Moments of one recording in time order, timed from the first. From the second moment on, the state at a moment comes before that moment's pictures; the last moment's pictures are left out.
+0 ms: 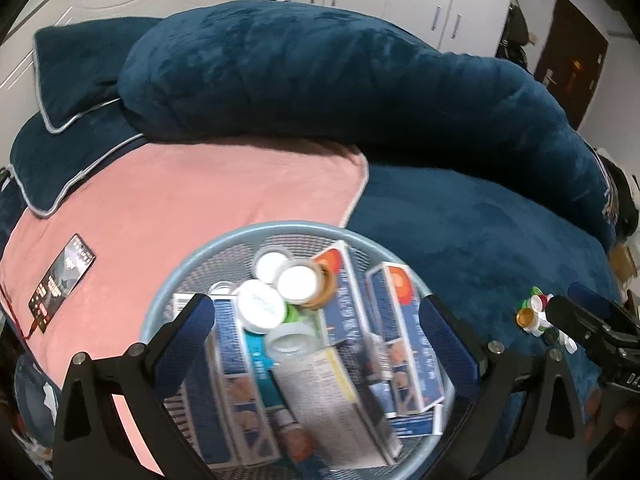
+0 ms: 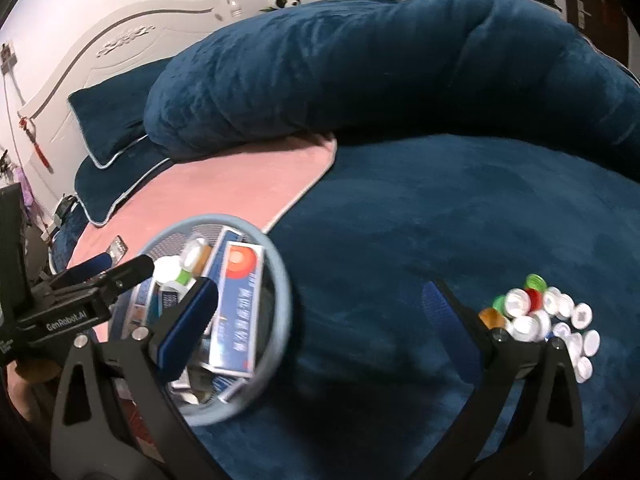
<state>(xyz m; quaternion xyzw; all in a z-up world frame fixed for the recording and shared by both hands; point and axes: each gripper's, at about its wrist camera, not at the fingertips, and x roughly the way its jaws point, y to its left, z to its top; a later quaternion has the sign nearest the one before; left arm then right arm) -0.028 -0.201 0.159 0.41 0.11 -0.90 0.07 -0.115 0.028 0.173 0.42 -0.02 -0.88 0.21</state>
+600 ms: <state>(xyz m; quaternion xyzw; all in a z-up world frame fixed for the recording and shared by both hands) -0.053 -0.075 0.147 0.43 0.04 -0.90 -0.03 -0.113 0.174 0.142 0.44 -0.03 -0.89 0.11</state>
